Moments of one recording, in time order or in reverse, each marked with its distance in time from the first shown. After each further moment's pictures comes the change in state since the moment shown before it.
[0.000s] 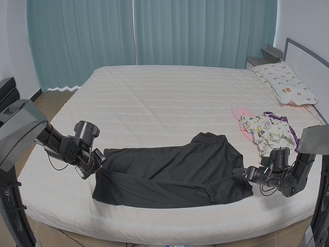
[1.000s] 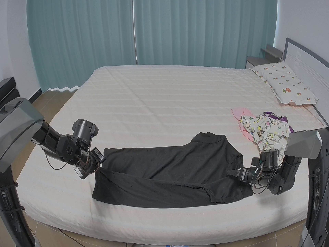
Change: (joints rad) left arm -0.003 -0.029 0.011 0.015 -0.001 0.000; right arm -0.007 0.181 -0.179 -0.003 0.013 -0.097
